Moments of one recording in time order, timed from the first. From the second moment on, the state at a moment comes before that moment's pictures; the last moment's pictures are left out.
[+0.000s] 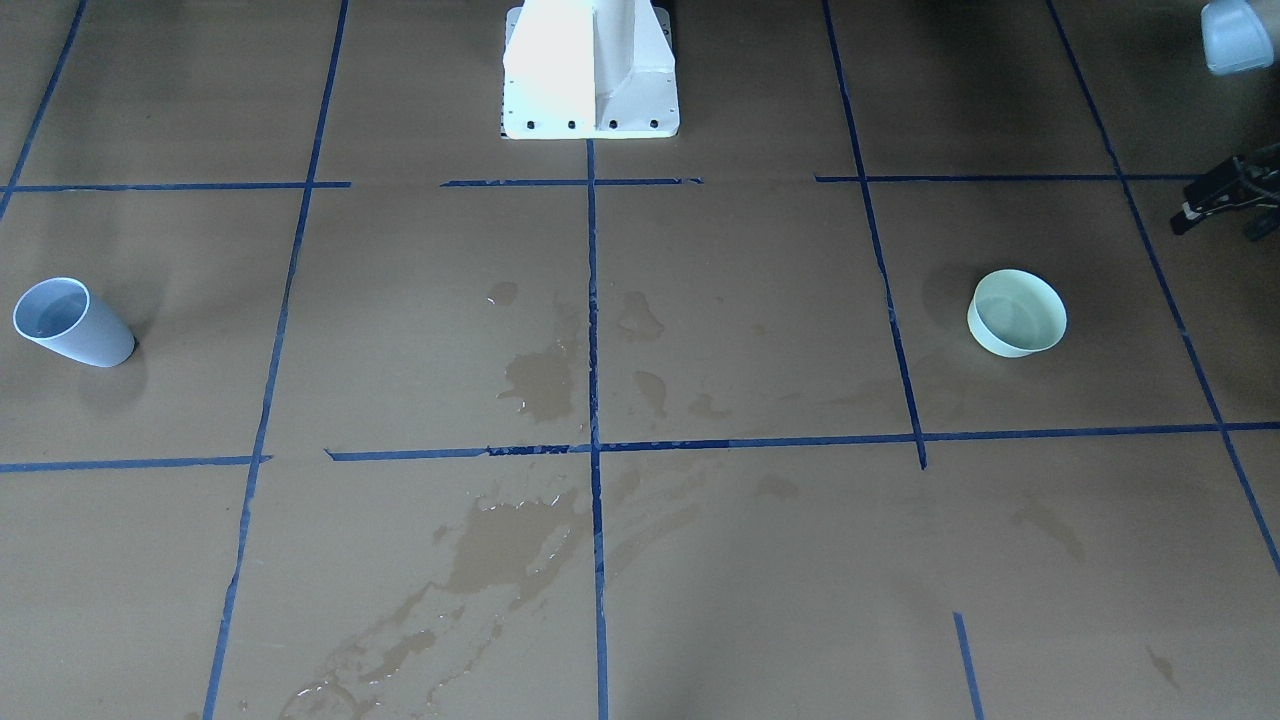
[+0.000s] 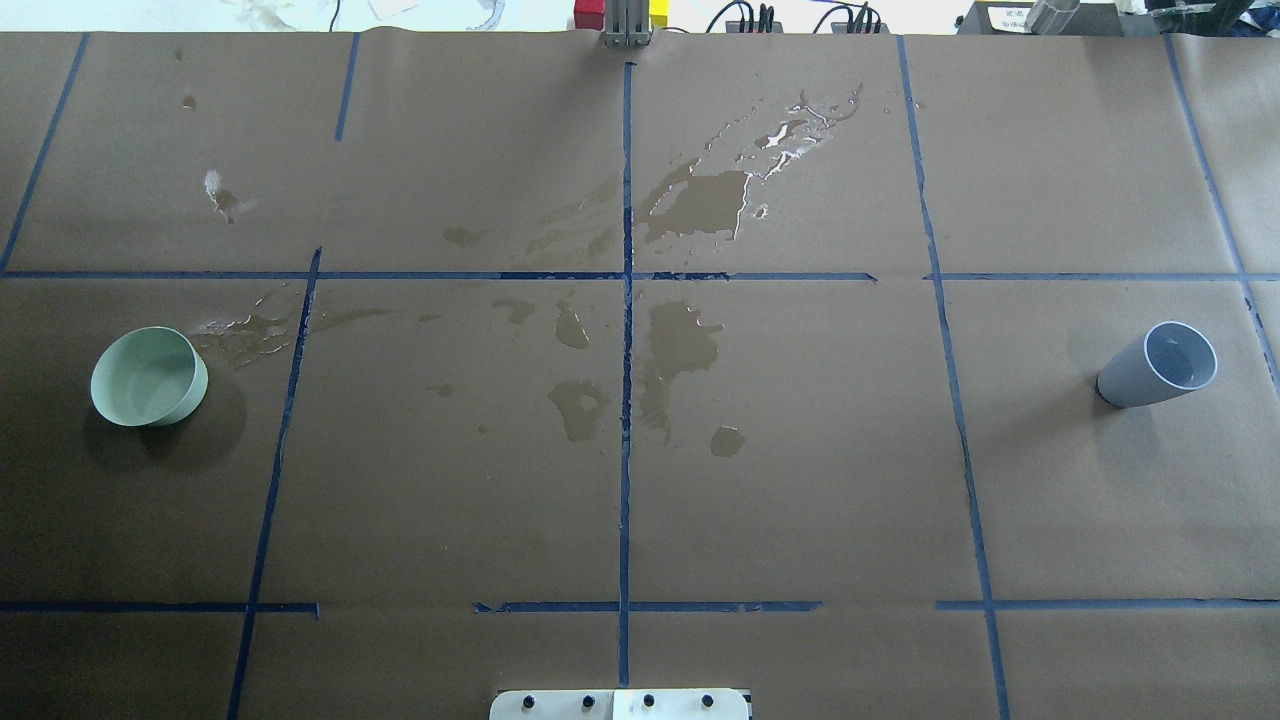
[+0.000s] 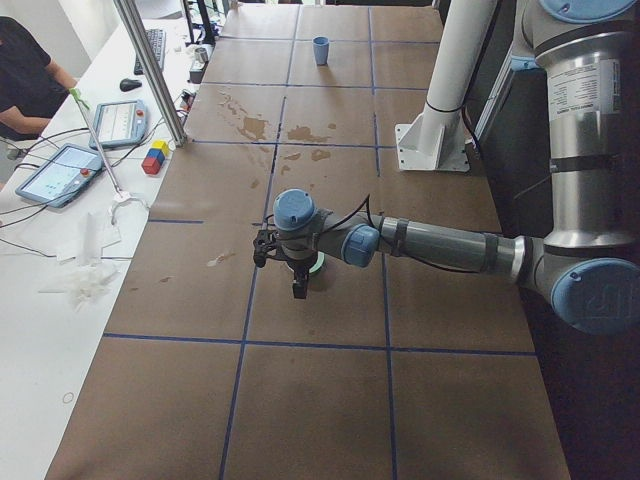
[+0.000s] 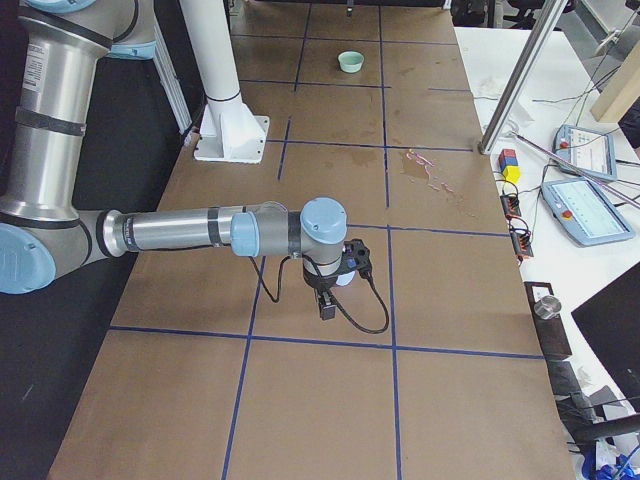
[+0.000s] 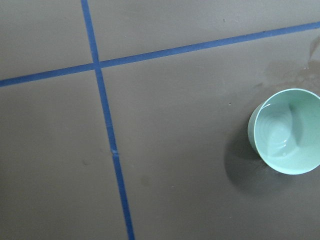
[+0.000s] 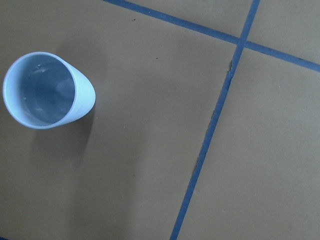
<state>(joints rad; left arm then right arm) -1.28 -1.43 -1.82 -1.80 -2.41 -0.41 1.48 -1.82 1.92 -1.61 2.34 -0.21</state>
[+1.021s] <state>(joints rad) -1.02 -1.52 -1.66 -2.03 -2.28 -0.75 1.48 -1.79 1.87 -1.59 2.34 -0.21</state>
